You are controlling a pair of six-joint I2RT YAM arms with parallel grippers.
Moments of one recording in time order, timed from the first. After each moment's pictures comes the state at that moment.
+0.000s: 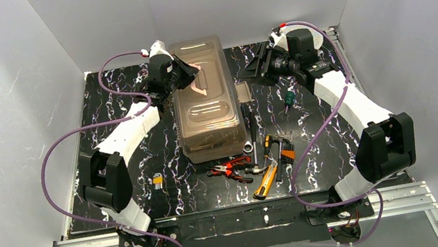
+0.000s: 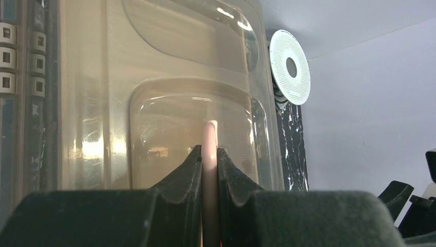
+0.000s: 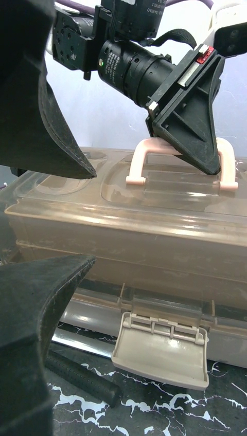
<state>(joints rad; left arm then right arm) -0.42 1.67 1.35 -0.05 -0.01 -0.78 0.29 1.52 1.31 -0.27 -0.60 0.78</state>
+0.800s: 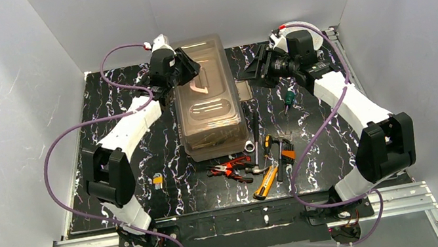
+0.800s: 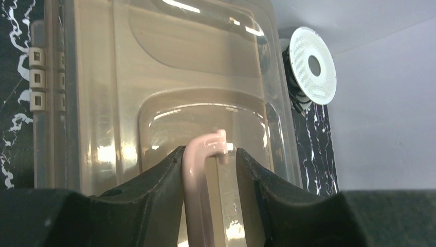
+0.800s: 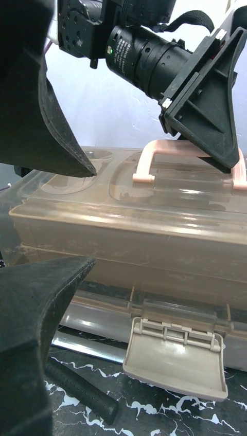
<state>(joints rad) -0.43 1.72 1.44 -0.11 -0.06 -0.67 0.29 1.52 1.30 -0.27 -0.61 0.78</state>
